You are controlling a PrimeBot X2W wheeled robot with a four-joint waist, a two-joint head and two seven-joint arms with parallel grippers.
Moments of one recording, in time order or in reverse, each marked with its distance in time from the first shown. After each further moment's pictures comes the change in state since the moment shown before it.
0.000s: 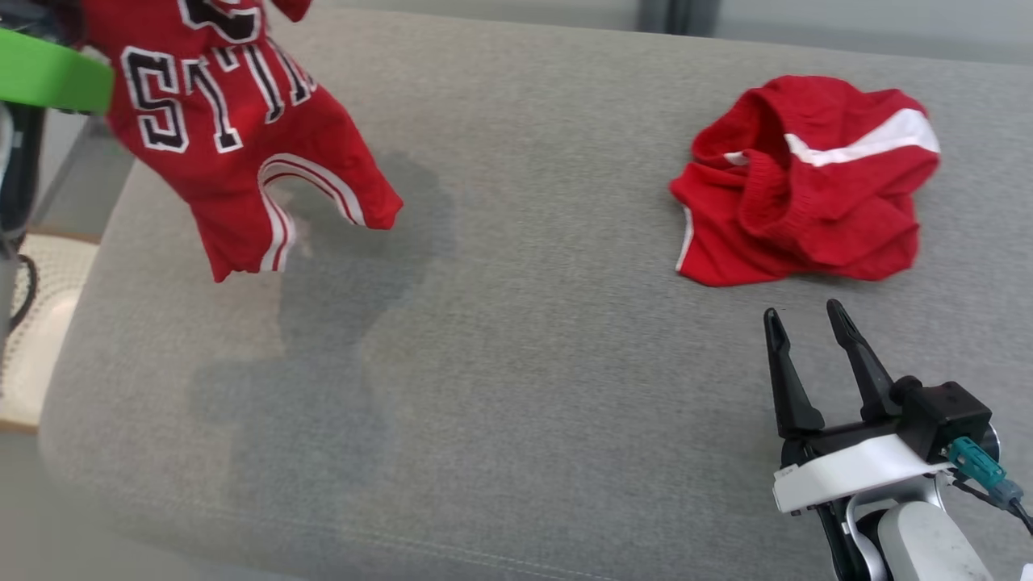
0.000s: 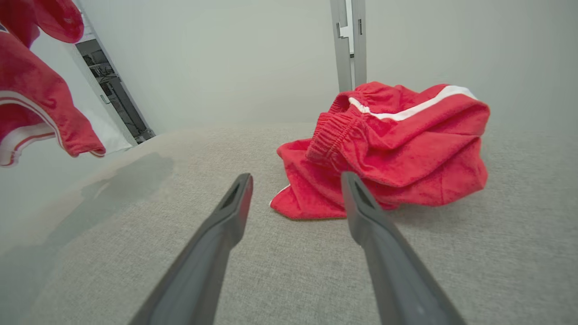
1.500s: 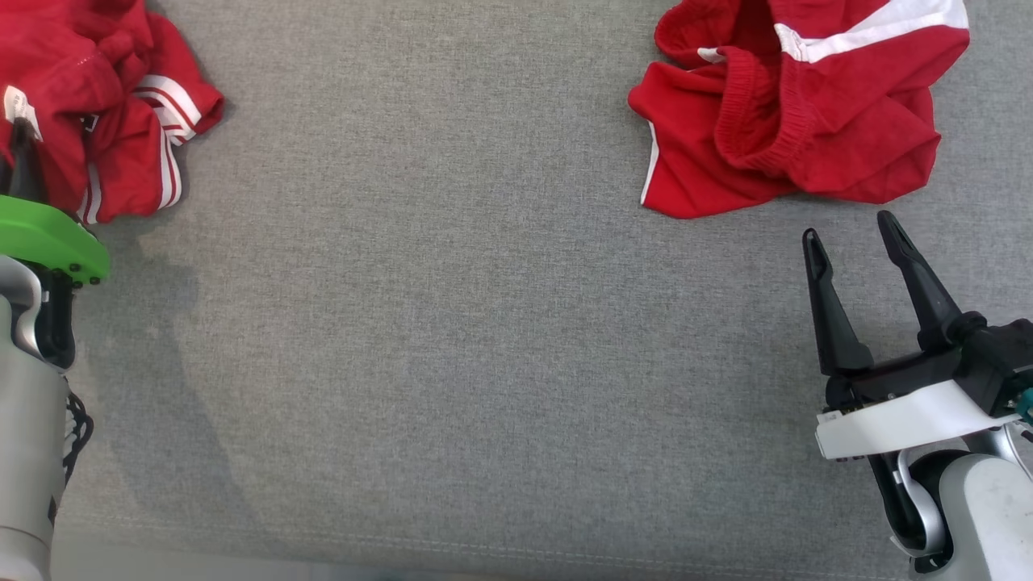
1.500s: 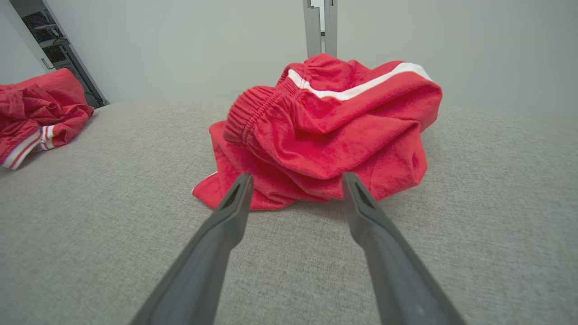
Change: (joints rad) left arm 0.079 -0.126 0.158 0.765 -0.132 -0.082 -0.045; right arm -0.041 -0.070 -0.038 -0.254 -0.071 0.000 0.142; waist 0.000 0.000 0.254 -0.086
